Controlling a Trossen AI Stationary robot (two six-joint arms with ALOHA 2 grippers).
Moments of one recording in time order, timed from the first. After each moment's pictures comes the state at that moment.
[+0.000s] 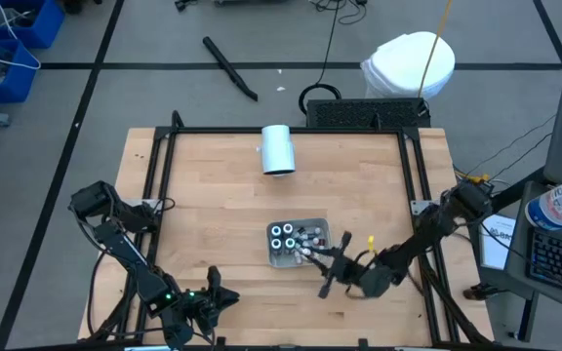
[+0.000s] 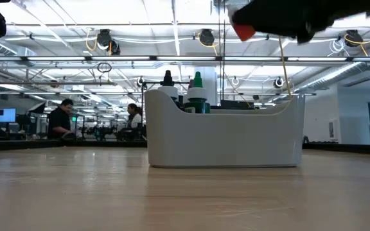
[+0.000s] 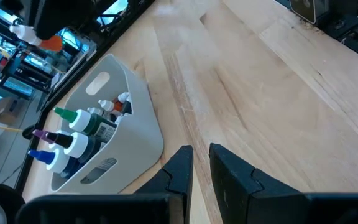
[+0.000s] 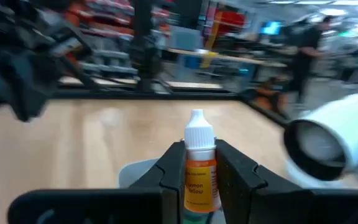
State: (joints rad) left arm -0.98 1.71 0.88 -0.02 -0.90 -0.02; right arm 0.67 1.75 0.74 0.87 1.12 -0.03
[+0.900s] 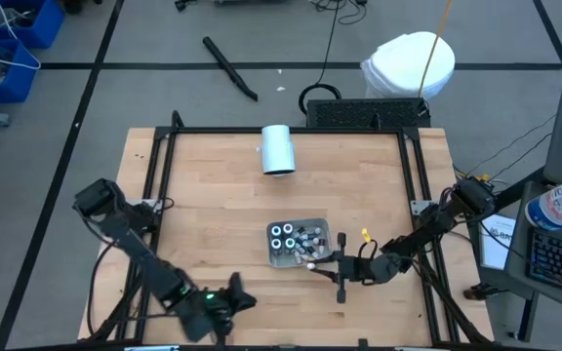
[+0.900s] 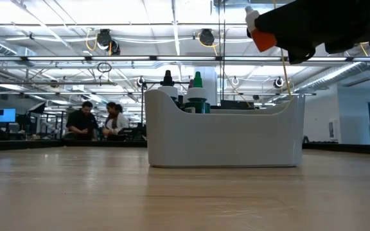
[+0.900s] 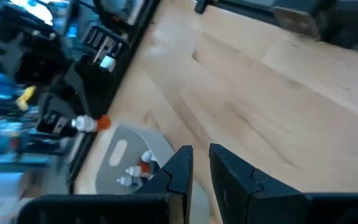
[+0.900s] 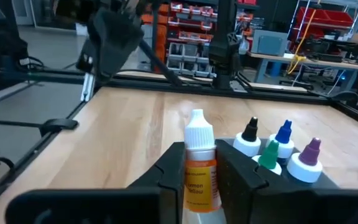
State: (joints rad) left arm -0.84 1.71 1.03 0.01 -0.72 0.52; right arm 0.65 1.72 0.53 1.11 0.70 -0.02
